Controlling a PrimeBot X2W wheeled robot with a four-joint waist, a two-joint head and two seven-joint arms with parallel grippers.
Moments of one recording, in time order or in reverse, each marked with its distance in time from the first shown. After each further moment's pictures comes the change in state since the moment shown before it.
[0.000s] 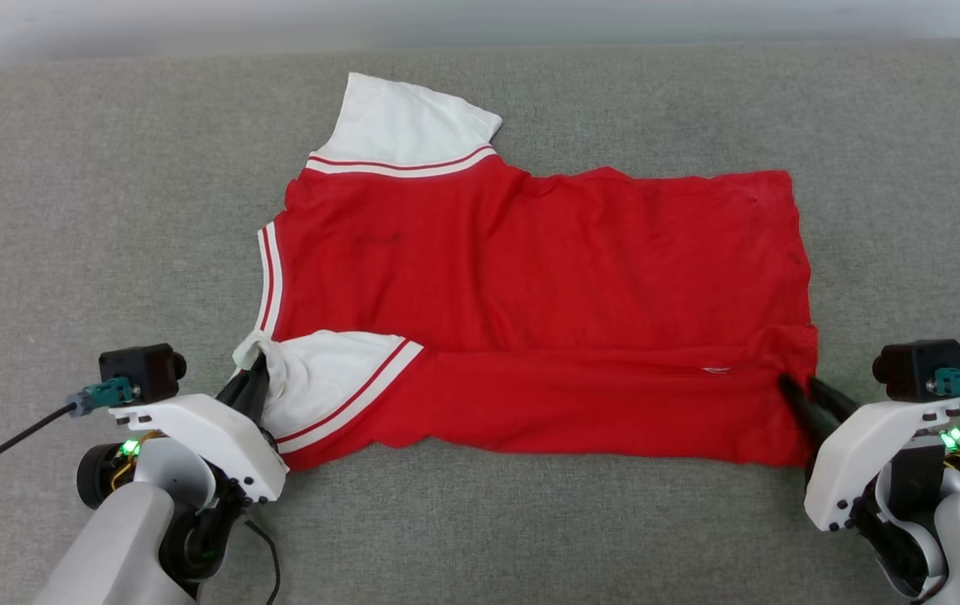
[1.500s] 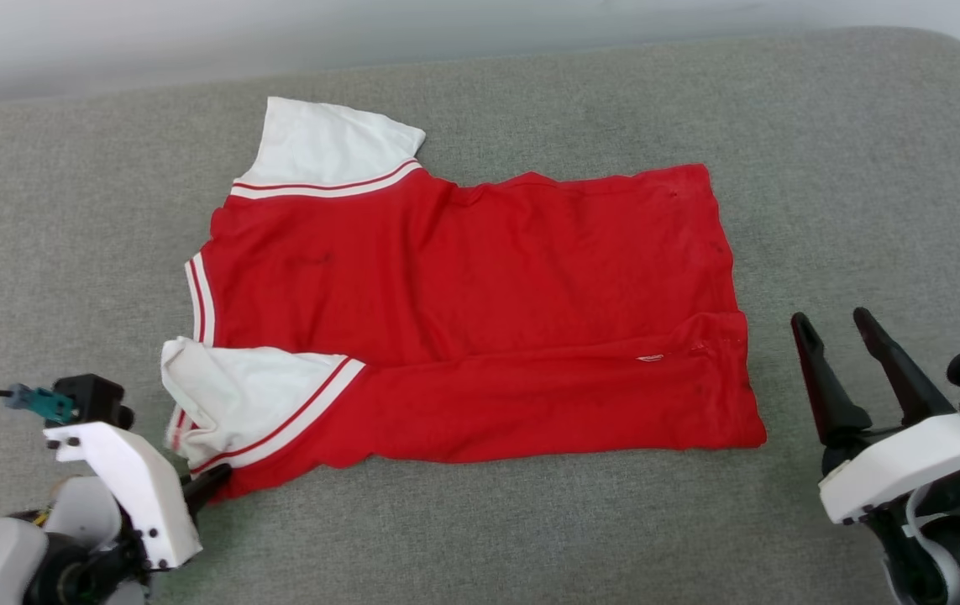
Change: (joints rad) left arm 0.150 0.270 0.001 -0.242 -0.246 0.060 0.559; right arm 0.109 0.087 -0.093 -0.273 -0.010 0.000 -0.223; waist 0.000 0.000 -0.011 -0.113
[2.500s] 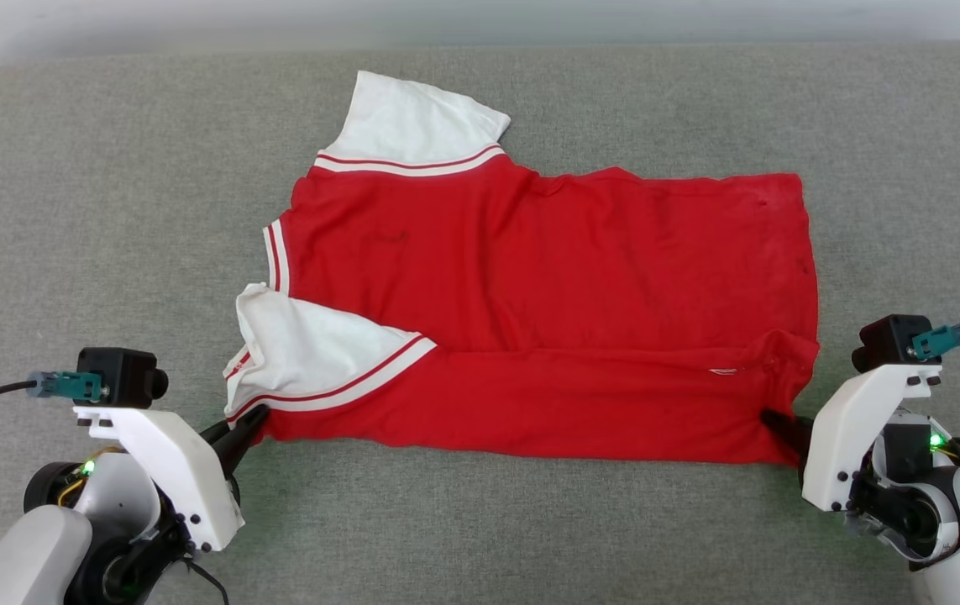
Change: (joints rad) left arm -0.015 -0.036 -0.007 -0.147 0.098 -0.008 -0.164; right arm -0.161 -0.035 0.041 0.291 0.148 -0.002 0.656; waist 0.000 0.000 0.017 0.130
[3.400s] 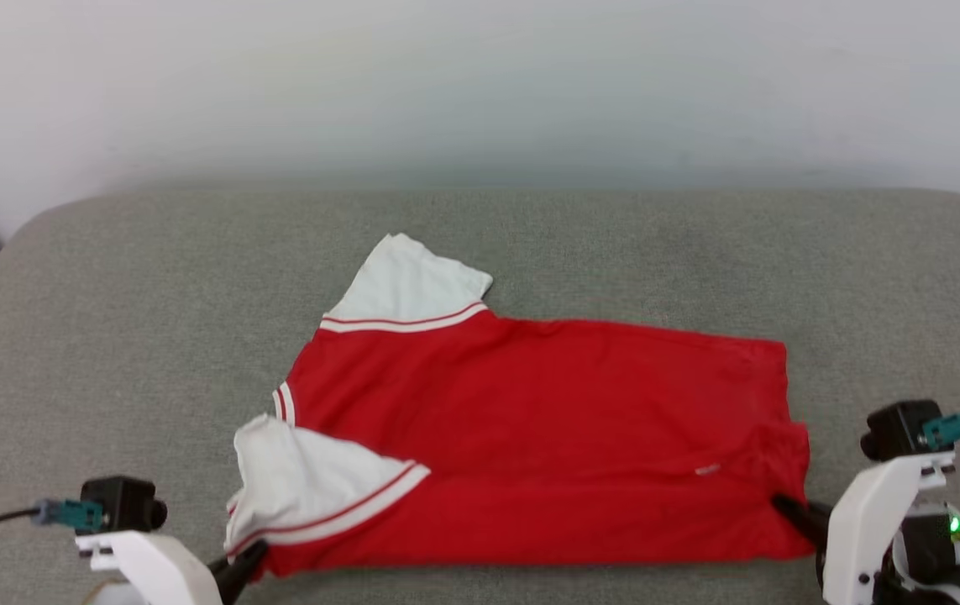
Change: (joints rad) left arm 0.262 0.019 0.026 -0.113 -0.080 0.088 -0.011; right arm 0.223 -0.067 0.012 -0.250 0.032 0.002 0.030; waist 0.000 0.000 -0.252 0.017
